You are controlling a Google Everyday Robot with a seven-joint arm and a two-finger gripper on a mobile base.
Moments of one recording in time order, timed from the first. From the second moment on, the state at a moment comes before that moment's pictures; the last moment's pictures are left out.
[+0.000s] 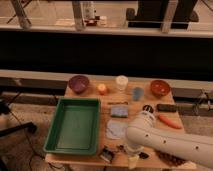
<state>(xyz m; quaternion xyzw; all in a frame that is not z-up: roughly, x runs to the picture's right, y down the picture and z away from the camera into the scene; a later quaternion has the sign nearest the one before) 0.107 0.310 0.710 -0.35 -0.08 -0.08 0.93</state>
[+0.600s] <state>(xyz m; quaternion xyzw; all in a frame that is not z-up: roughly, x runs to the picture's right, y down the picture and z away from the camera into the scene) 0.103 0.318 0.722 -0.36 -0.09 -0.06 0.93</state>
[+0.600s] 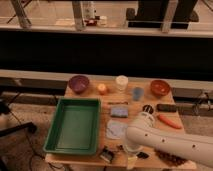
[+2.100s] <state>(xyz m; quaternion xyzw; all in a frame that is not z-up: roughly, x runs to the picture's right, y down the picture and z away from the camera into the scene) 0.106 0.331 0.742 -0.38 -0.09 -0.03 0.92</state>
